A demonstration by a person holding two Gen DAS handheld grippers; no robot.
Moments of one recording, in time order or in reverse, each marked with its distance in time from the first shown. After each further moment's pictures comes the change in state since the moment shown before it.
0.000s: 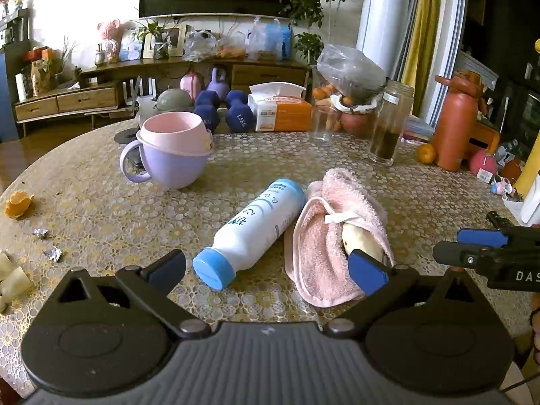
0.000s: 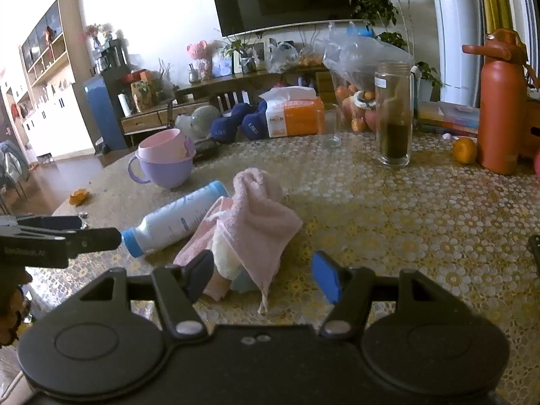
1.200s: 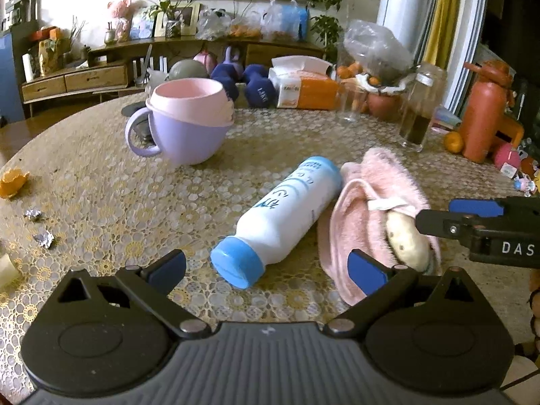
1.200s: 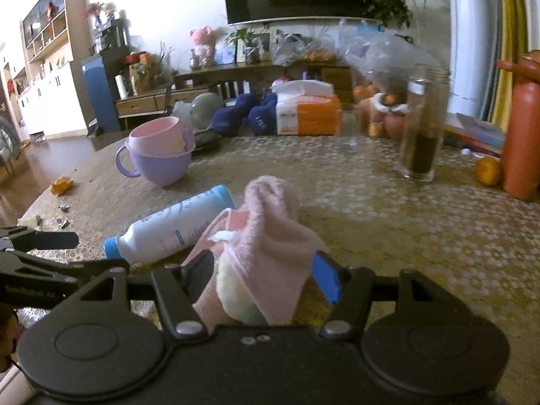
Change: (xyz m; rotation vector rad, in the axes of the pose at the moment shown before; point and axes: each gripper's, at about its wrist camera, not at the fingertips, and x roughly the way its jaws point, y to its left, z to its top) left arm 0.047 0.027 -0.006 -0.042 0.064 0.033; right arm 0.066 0.032 0.023 -0.078 0.041 -0.025
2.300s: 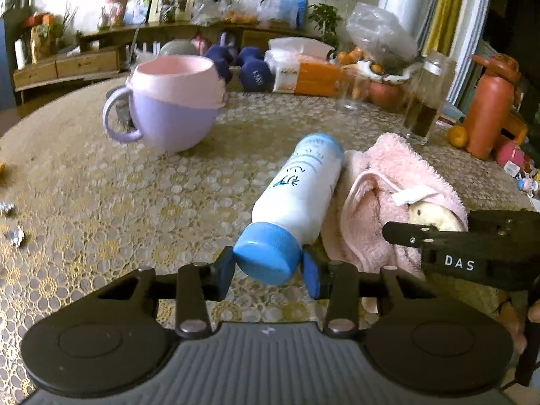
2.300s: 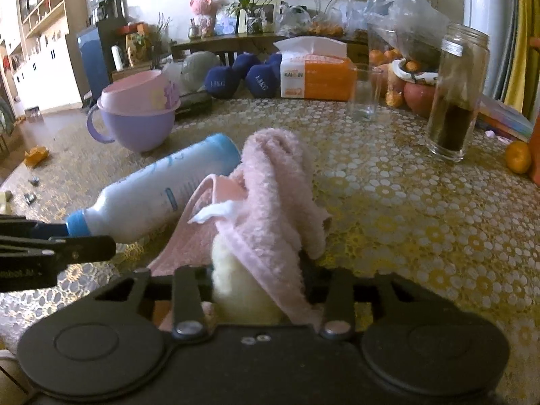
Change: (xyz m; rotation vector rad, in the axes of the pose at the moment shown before) left arm 0.027 -0.002 0.001 -0.012 0.032 -0.037; right arm 0.055 -0.006 -0.012 -0.018 0.066 -0.021
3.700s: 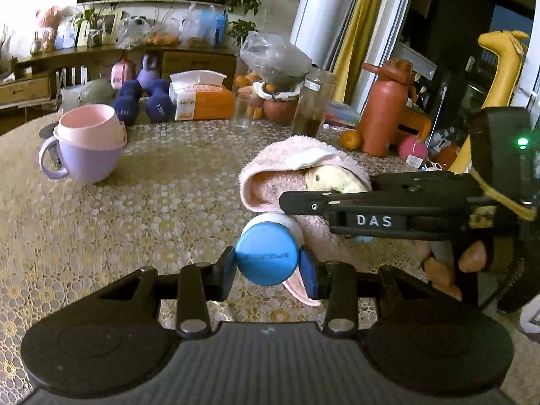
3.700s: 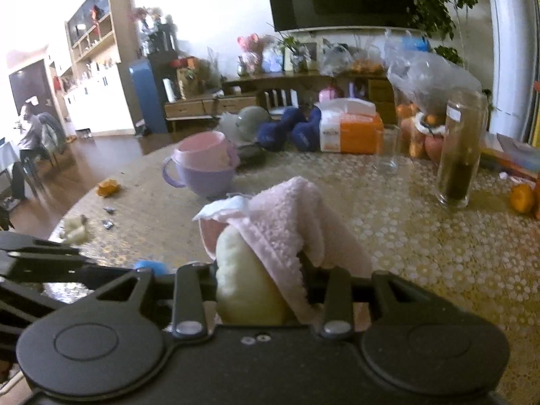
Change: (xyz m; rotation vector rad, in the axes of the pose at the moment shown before) left arm -0.080 -0.052 -0.002 0.087 -0.037 -0.264; right arm -0.072 -0.016 0.019 -0.047 -0.079 0.176
